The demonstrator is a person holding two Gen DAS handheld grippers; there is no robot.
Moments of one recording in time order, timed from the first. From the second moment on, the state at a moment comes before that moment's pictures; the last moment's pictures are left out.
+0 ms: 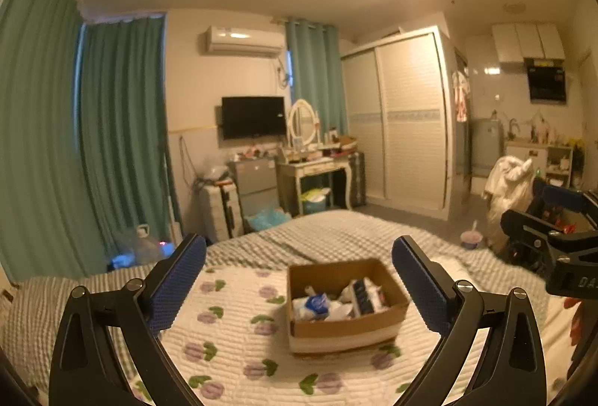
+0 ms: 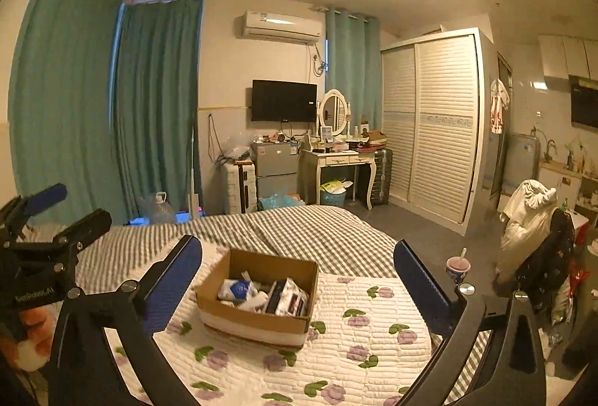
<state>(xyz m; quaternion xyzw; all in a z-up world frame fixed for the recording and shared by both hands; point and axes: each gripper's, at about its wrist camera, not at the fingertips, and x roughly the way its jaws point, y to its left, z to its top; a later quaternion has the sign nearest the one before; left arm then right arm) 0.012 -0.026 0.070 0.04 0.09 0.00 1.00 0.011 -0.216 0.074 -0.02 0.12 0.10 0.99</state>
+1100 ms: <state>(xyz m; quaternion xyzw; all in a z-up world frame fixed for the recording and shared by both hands) 0.055 -0.028 -0.008 0.04 0.20 0.00 0.98 0.075 -0.216 -0.028 0.03 0.20 0.11 0.97</state>
